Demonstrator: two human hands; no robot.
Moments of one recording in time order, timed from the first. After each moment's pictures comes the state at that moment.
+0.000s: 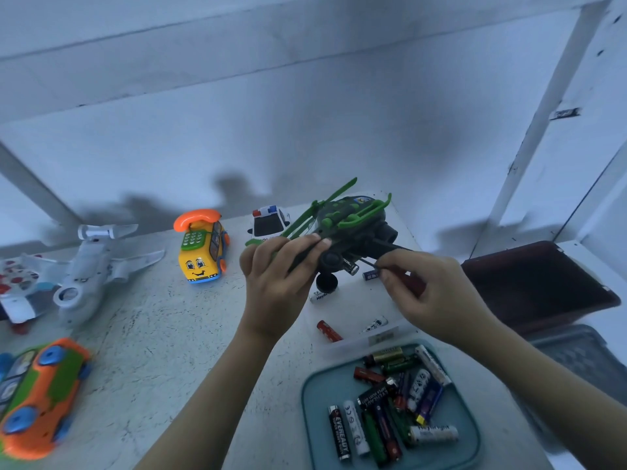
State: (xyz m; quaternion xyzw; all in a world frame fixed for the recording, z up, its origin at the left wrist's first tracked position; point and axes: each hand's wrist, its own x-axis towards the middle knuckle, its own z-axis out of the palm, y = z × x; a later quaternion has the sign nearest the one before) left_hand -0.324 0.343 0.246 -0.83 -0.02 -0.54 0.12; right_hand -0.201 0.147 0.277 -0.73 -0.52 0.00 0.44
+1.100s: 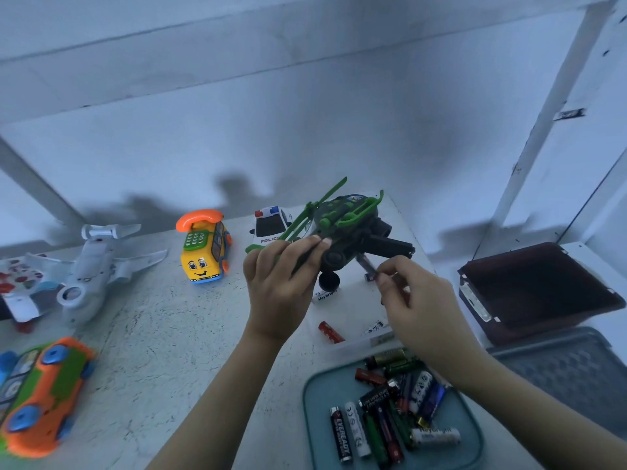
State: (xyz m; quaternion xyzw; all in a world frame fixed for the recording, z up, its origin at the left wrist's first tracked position) left_hand -0.322 0.337 0.246 -0.82 -0.08 -0.54 0.18; right_hand -0.234 0.154 0.270 -0.76 -0.40 0.09 0.51
